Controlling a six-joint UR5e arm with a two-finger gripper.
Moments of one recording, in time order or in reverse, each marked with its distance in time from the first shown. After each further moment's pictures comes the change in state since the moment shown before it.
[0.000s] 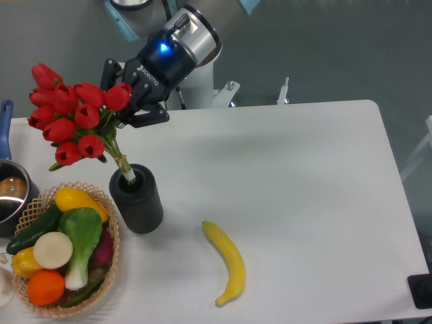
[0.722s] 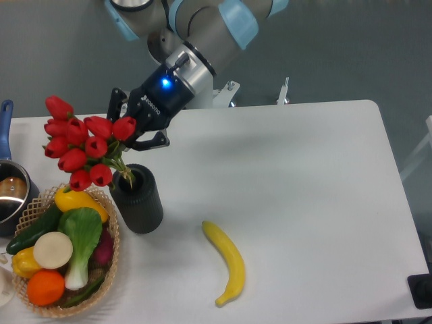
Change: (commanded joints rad) arm -0.014 -0.064 -0.103 0.015 0.054 0.109
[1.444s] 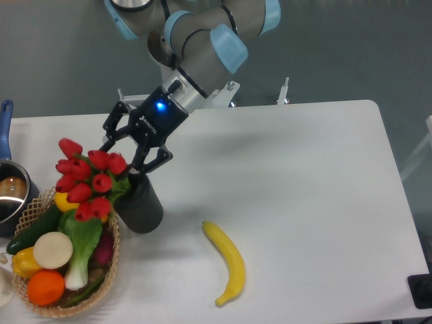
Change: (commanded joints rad) arm -0.035 -0.022 -0.046 -0.002 0.121 0.051
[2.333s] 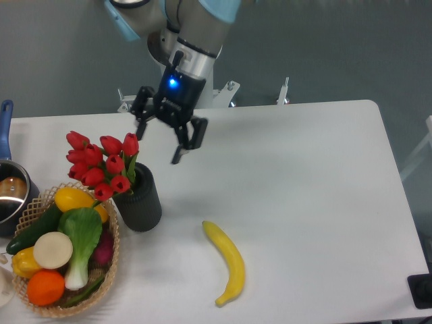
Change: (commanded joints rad) arm 0.060 0.219 -0.002 -0.005 0.584 0.005
